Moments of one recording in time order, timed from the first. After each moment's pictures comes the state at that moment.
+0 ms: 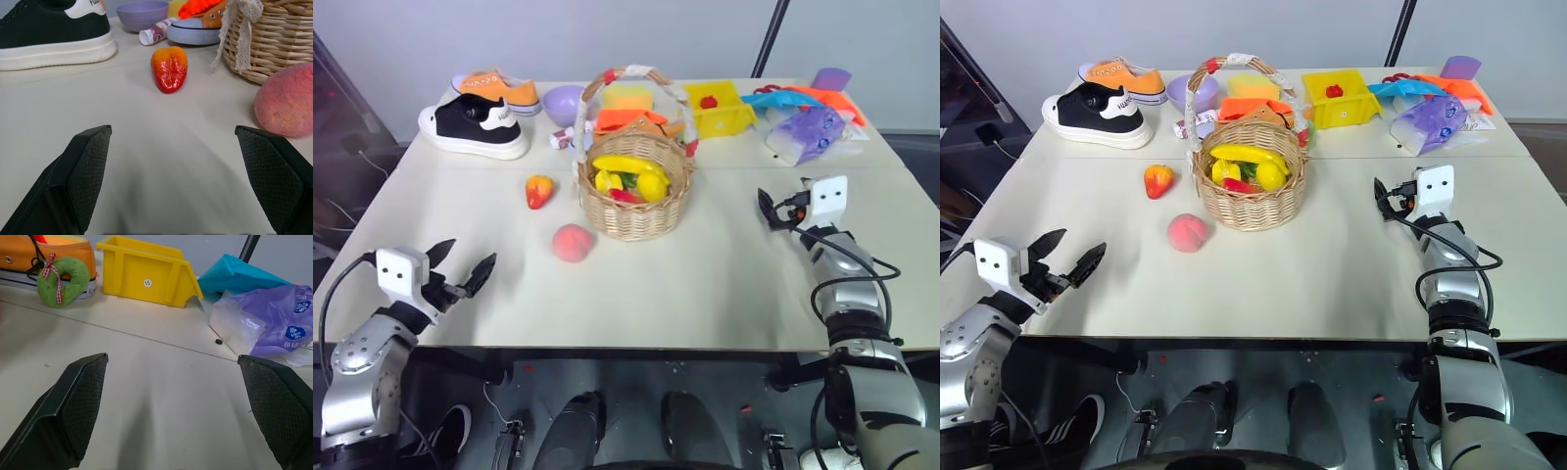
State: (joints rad) left arm 0.08 0.52 0.41 -0.12 -0.45 0.14 -0.62; right arm -0.60 -0.52 -0.21 0.74 0.16 -0.20 0.39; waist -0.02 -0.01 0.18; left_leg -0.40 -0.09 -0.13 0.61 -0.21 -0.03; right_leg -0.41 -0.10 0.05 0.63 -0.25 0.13
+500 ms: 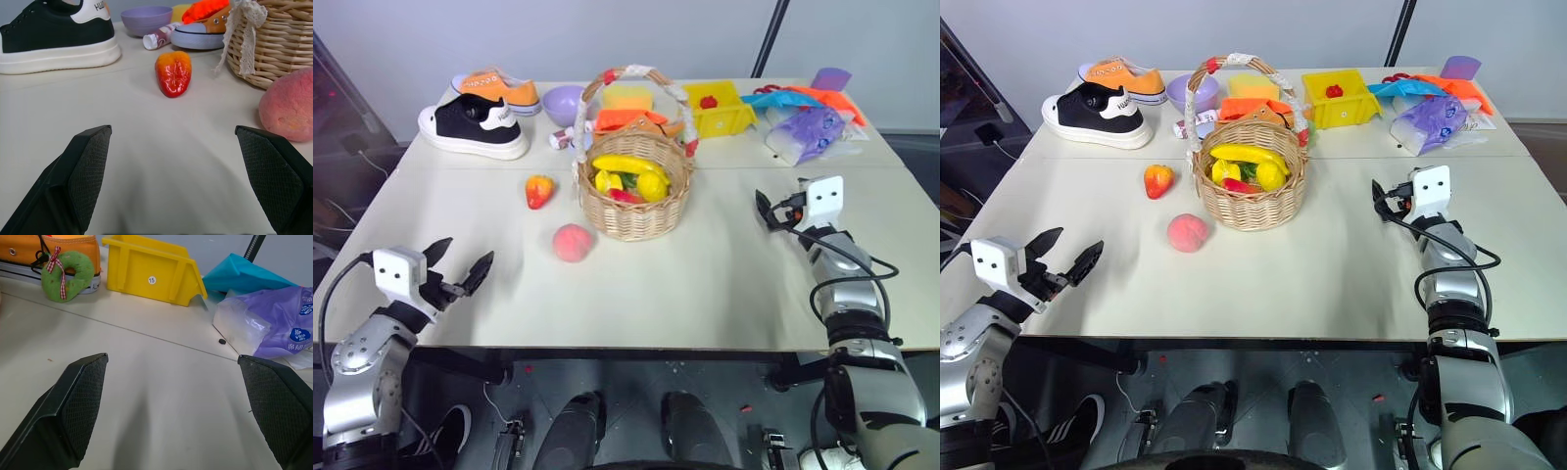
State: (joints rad) left arm 0.07 0.52 0.41 -0.10 -0.45 0.12 -0.63; right arm -0.60 -0.52 -0.20 0.74 0.13 -0.21 0.40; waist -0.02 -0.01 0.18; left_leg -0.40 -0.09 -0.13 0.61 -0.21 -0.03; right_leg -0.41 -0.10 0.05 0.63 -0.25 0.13
